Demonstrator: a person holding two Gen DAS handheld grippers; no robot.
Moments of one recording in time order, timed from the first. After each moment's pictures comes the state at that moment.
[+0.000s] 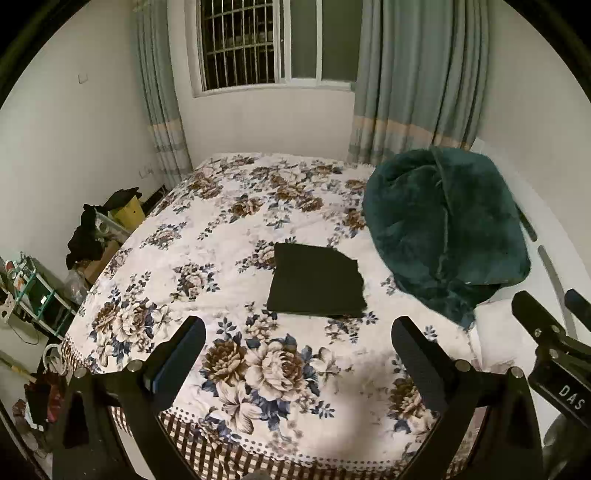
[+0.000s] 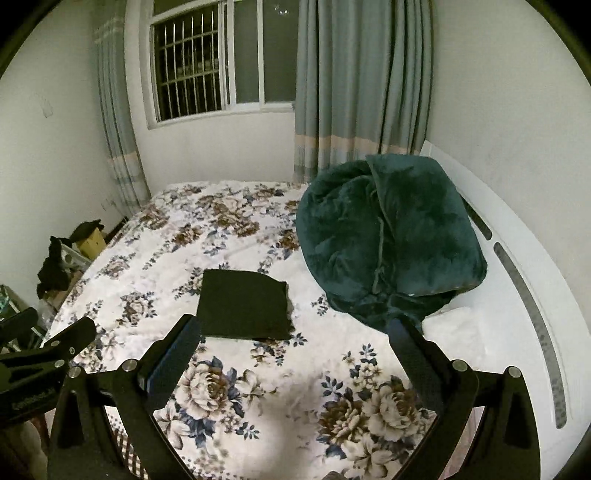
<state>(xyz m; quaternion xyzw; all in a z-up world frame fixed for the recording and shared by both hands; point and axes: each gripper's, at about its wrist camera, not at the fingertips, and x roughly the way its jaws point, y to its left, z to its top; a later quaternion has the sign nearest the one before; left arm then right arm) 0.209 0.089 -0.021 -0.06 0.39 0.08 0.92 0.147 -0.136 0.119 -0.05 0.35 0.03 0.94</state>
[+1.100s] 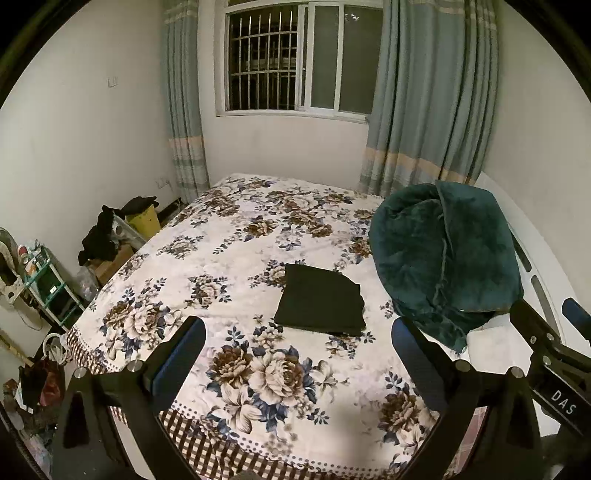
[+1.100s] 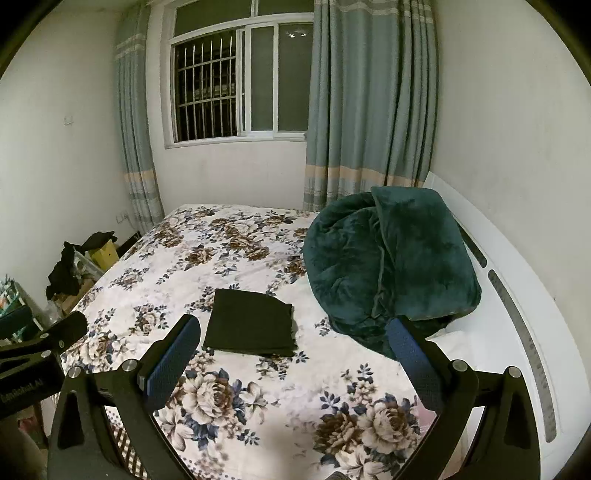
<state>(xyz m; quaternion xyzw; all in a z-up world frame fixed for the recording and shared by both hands) 0.155 0.089 0.013 -0.08 0.34 0.11 0.93 0.100 -0.142 0.171 -0.06 0.30 0.05 0.95</state>
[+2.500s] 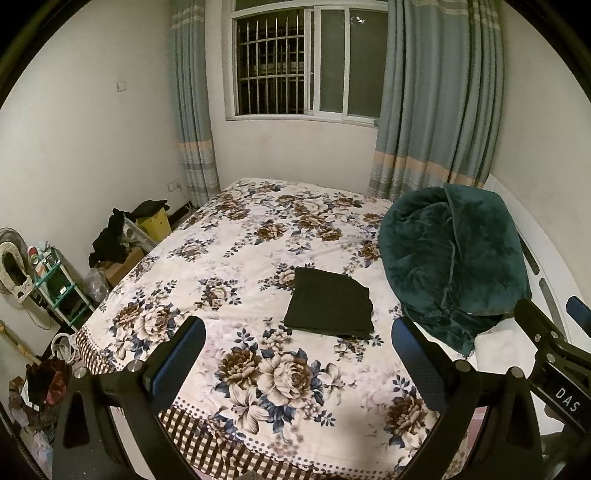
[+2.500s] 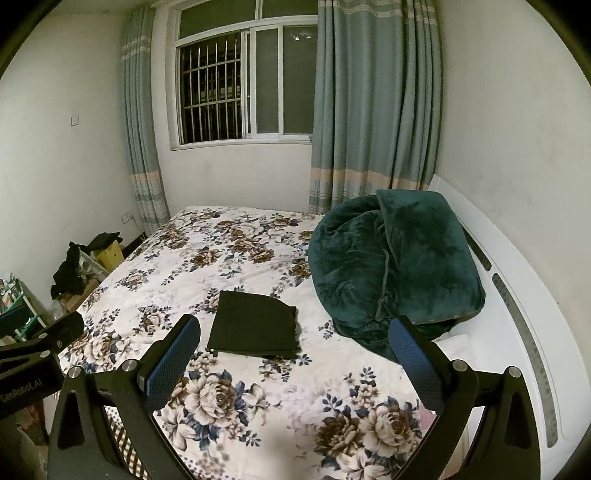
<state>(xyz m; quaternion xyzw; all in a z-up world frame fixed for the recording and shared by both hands) 0.150 0.095 0.019 -0.07 0.34 0.12 0.93 0.108 -0.143 0.179 -0.06 0.30 0.07 0.95</state>
